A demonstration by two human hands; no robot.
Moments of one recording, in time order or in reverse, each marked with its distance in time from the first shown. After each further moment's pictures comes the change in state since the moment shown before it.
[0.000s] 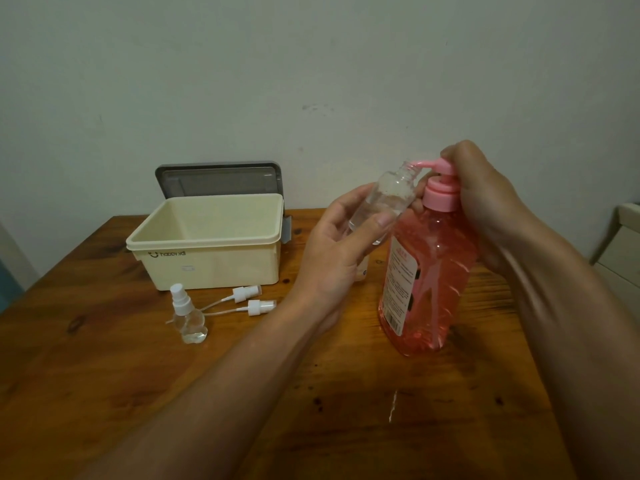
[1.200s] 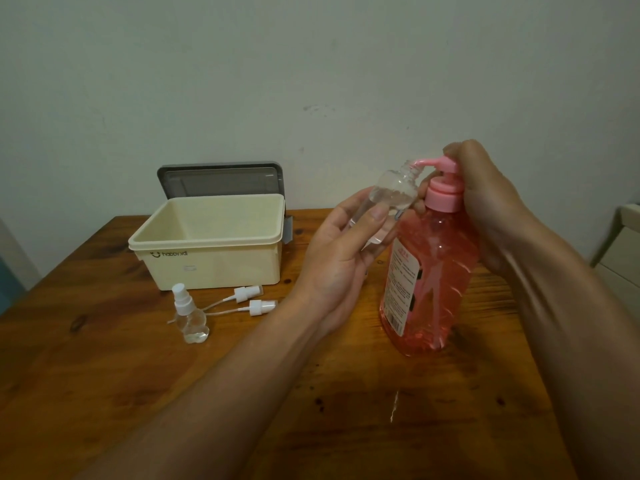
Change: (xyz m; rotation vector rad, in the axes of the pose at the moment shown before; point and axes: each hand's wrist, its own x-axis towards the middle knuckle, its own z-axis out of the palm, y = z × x) left_hand -0.003 0.007 0.007 -0.280 -0.016 -0.140; right_hand -0.001 0.000 -0.001 0.044 -0.019 0.017
